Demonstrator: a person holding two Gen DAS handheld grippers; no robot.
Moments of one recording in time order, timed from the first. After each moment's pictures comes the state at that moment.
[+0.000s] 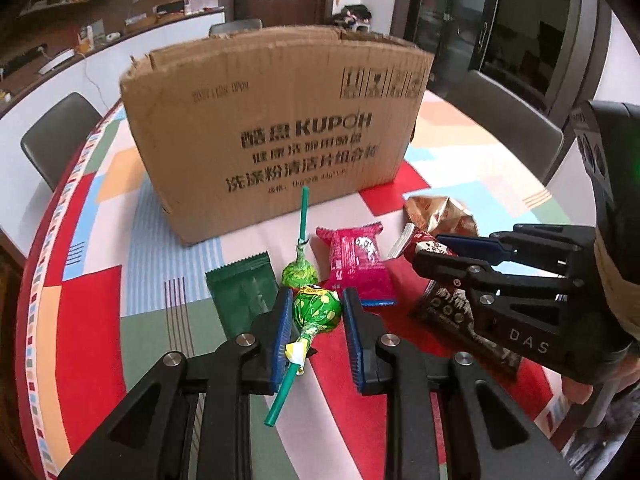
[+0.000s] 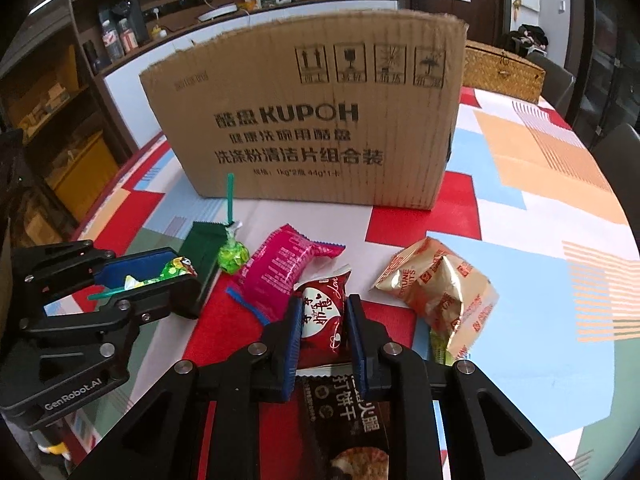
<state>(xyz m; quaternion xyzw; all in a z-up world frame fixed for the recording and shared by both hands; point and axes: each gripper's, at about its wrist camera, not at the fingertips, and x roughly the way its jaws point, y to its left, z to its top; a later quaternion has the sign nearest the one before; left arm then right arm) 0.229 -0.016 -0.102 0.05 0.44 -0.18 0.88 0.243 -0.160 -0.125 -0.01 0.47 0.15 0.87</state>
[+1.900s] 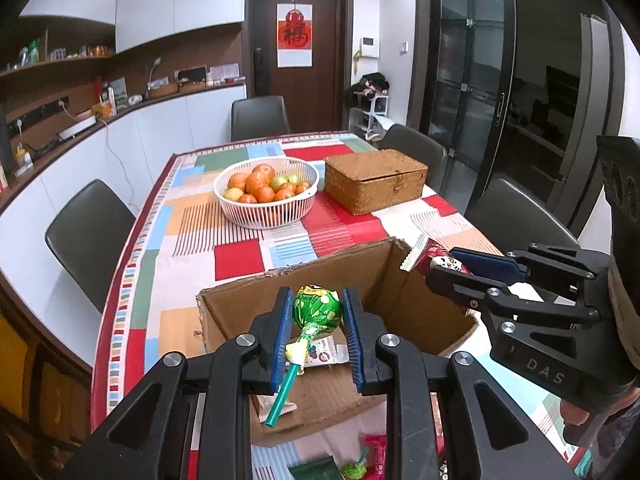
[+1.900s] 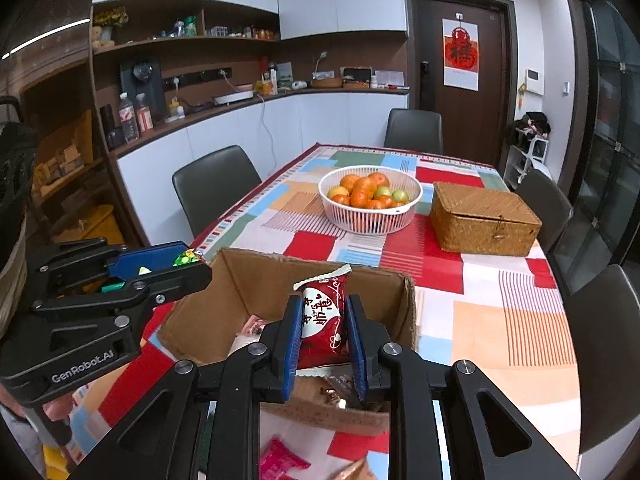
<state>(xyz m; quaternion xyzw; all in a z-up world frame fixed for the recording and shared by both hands) 0.361 -0.012 0.049 0.05 0.33 -0.16 0.93 0.357 -0.155 0.037 -0.03 0.33 0.17 0.93</state>
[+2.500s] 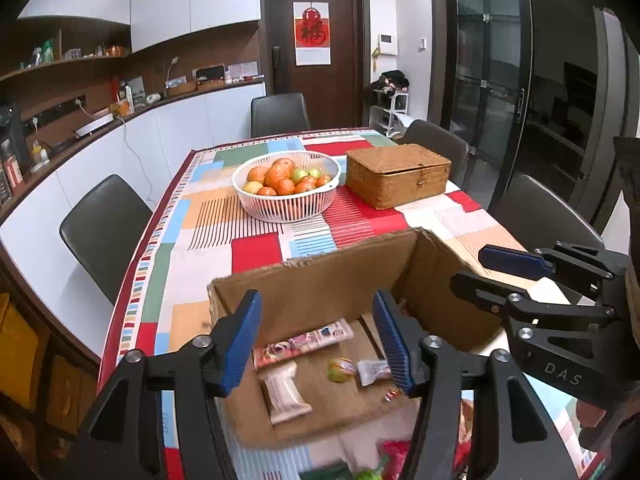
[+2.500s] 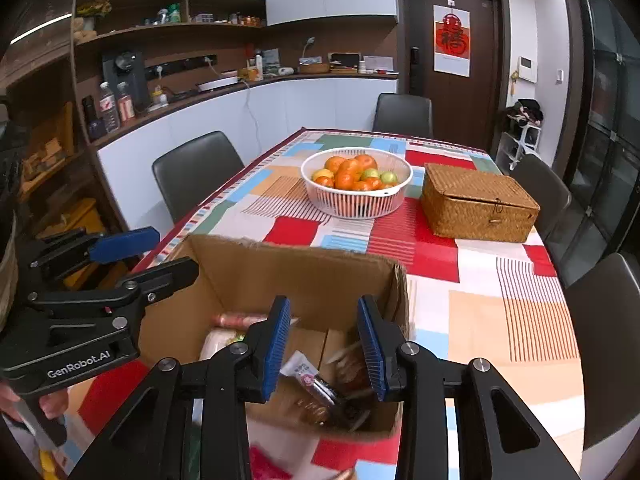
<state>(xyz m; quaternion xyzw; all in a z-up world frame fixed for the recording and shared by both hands) 0.351 -0.015 0.034 0.05 0.32 -0.12 0.94 0.372 -0.160 0.013 -0.03 0.35 0.15 0.92</state>
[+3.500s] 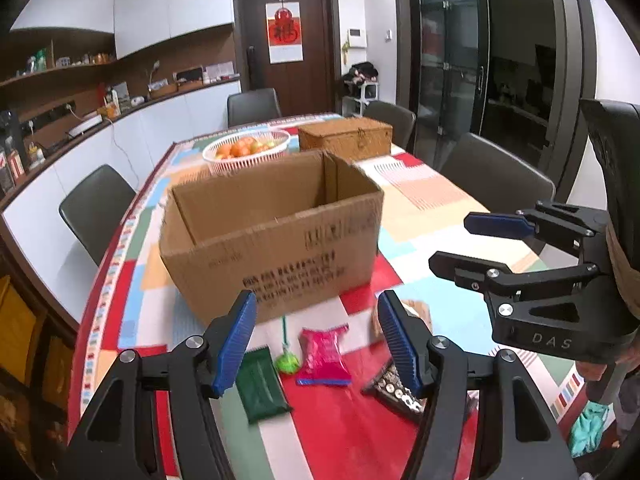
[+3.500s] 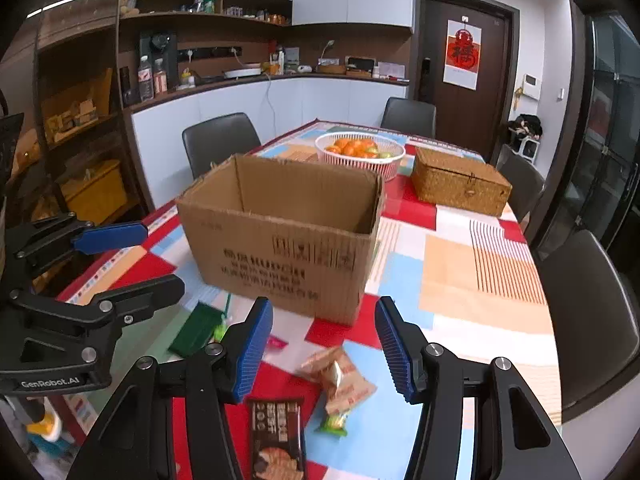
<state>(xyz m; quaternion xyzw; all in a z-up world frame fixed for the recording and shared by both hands) 0.207 -0.060 0.001 0.07 0.34 -0.15 0.93 0.229 -0.205 -0.003 -0.08 0.34 0.17 0.92</state>
